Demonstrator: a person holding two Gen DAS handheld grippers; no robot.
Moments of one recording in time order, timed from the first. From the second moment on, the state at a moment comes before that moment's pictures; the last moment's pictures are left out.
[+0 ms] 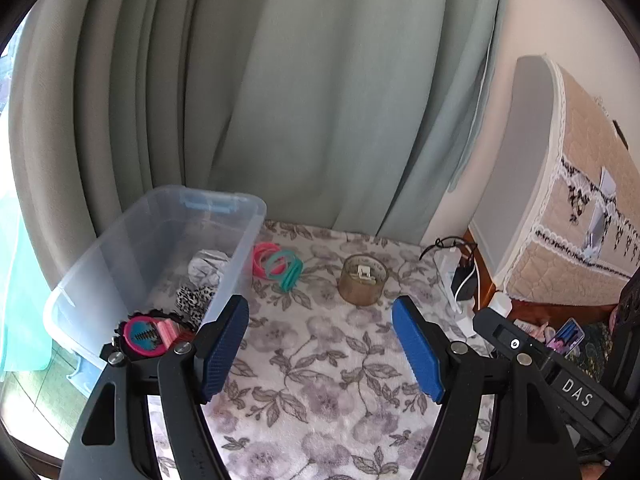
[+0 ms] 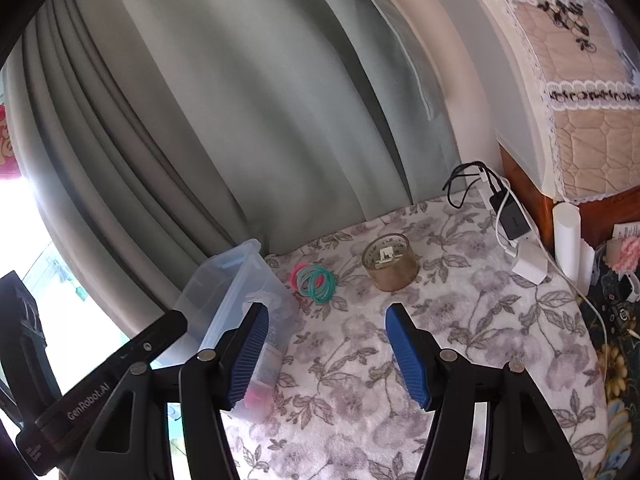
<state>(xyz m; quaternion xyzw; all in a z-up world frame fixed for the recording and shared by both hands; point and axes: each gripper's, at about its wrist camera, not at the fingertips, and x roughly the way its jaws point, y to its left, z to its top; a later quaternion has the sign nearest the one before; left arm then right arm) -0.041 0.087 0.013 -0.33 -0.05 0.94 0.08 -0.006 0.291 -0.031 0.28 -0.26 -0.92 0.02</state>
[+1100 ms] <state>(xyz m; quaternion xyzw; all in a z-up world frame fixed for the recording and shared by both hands) -0.252 0.119 -0.164 -0.40 0.06 0.92 -0.02 -0.219 0.314 -0.116 0.42 -0.08 -0.90 0.08</state>
